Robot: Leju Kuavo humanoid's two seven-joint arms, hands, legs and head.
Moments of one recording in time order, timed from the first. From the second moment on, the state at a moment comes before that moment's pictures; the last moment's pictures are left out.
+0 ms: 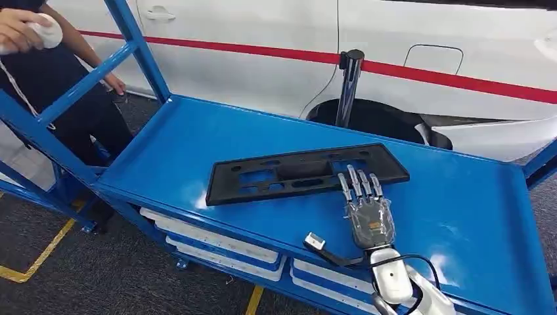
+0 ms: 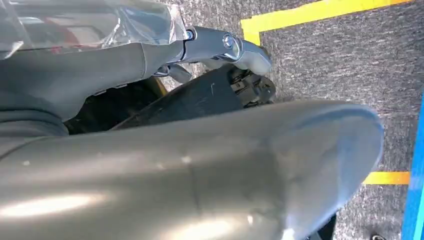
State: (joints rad) left arm -0.16 -0.02 -1.11 -0.24 0.66 0.06 -0.12; right arm -0.53 -0.31 0.82 -1.57 1.51 -0.20 0.52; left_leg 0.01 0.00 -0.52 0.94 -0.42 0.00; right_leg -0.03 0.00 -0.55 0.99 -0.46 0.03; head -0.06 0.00
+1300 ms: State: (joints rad) left arm -0.18 -0.02 -1.12 -0.24 0.64 0.05 -0.10; right arm -0.56 -0.31 0.78 -1.45 1.46 -0.55 0.50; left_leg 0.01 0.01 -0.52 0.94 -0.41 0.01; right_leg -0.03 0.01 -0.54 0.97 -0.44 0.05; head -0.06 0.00
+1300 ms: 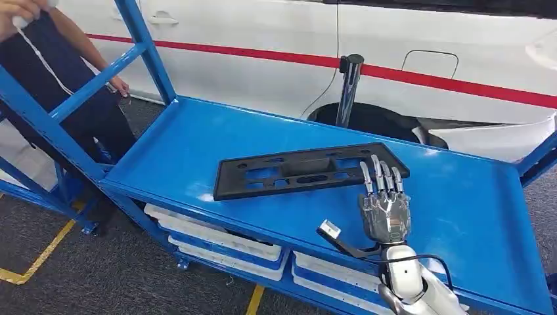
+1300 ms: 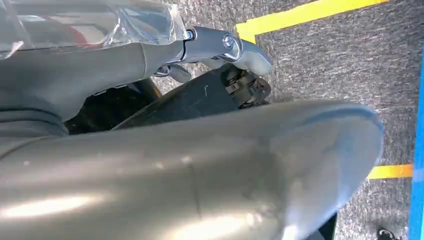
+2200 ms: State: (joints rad) left arm -0.18 -0.02 -1.12 -0.24 0.63 0.04 -0.10; right arm -0.71 -0.24 0.95 -1.57 1.55 0.00 0.31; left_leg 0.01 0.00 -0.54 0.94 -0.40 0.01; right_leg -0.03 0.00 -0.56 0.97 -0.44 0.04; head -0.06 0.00
